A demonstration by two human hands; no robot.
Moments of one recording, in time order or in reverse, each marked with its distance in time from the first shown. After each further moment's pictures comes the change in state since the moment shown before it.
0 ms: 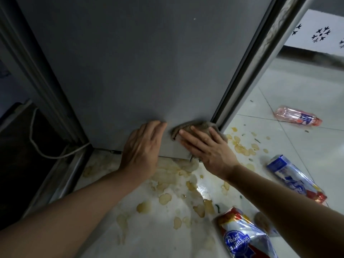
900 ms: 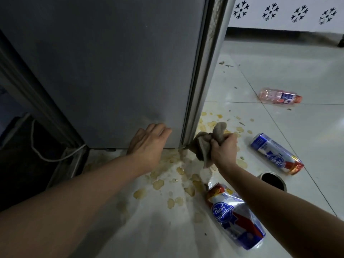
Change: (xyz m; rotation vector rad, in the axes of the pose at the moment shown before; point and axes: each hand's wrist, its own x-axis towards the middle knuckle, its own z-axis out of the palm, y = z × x) left_hand 0.007 0.049 -0.017 0.096 -0.370 0.165; right_hand -0.045 -0.012 -0.031 1.152 0.125 1.675
